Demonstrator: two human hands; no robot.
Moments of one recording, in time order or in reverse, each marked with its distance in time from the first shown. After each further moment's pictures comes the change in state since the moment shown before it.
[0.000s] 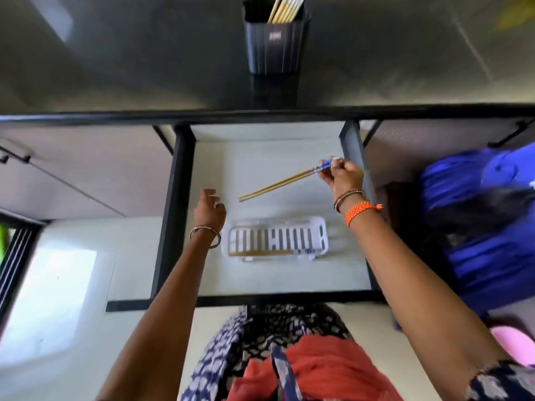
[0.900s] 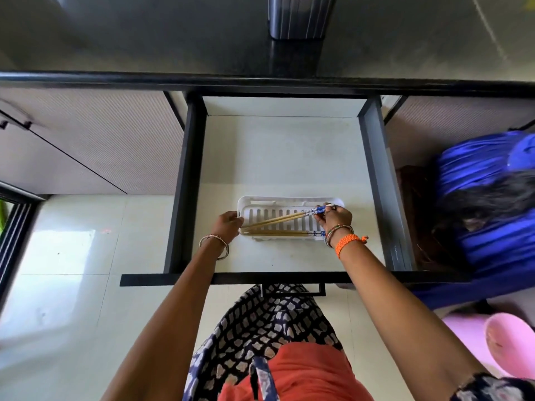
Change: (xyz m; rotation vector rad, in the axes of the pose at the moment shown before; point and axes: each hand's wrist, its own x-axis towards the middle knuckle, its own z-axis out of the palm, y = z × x) left_hand -0.011 -0.099 0.012 -0.143 -0.401 -0.301; right_hand -0.044 0.131 -0.033 -0.233 0.214 0.283
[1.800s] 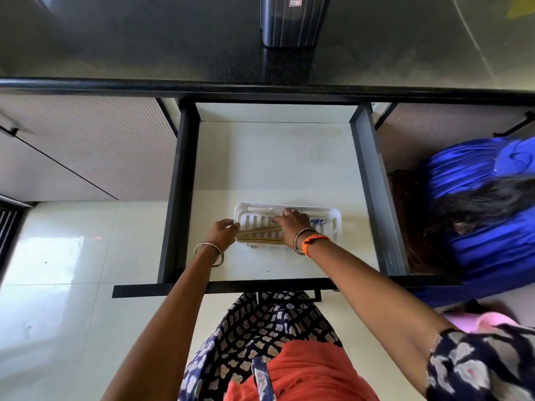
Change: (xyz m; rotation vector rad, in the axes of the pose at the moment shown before) left_hand 0.011 -0.008 0.000 -0.069 -0.021 -0.029; right_hand -0.038 0.008 0.035 -1.694 -0.507 -0.700
